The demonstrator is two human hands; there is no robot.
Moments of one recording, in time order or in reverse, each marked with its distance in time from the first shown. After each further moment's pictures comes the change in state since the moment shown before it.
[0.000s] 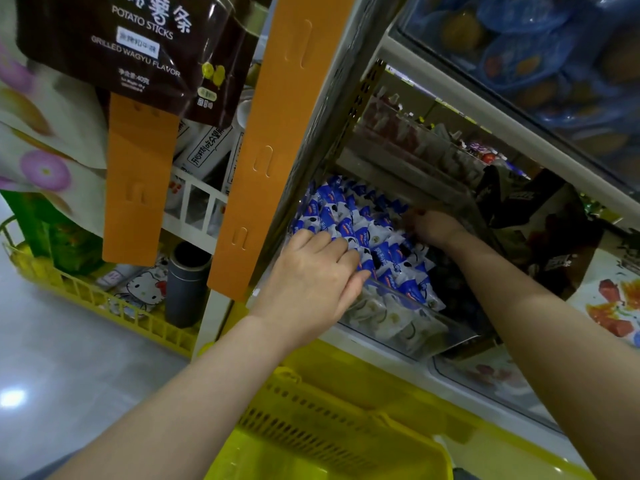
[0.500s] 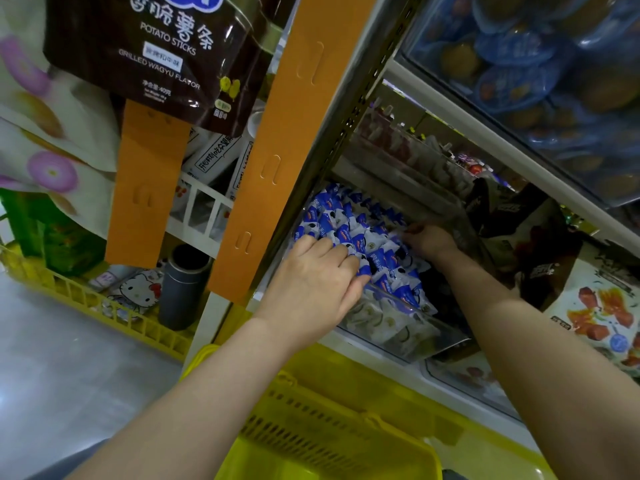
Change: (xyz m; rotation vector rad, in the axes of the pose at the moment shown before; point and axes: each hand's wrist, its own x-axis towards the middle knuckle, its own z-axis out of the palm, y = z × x) left_hand 0.001 0.002 -0.009 -0.038 -0.104 -0.033; right_hand -0.012 0.003 0.005 -0.002 0.060 0.124
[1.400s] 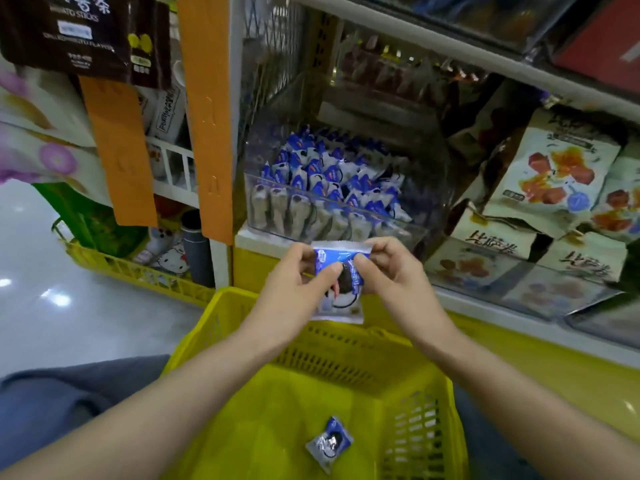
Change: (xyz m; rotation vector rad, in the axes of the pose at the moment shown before) left_hand -0.067 0.084 -0.016 -1.137 -0.196 -0.740; right_hand -0.218 0.058 0.044 0.994 -0.168 -0.357
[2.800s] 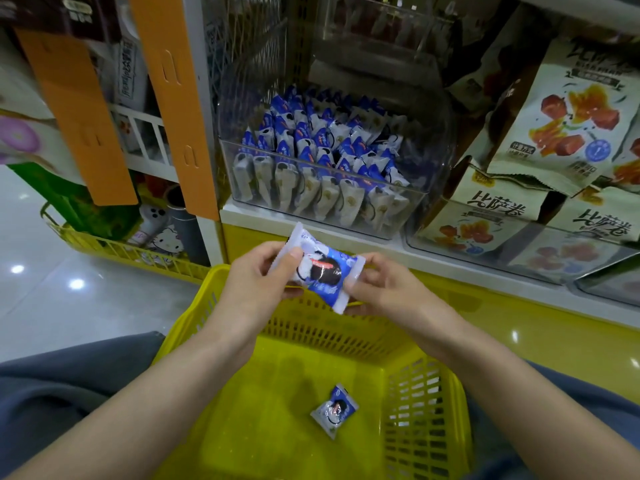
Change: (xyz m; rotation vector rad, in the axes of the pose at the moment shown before) left_hand -0.011 -0.020 -0.009 -0.120 0.094 -0.180; right_hand -0.018 0.025 -0.007 0.109 -0.201 0.381
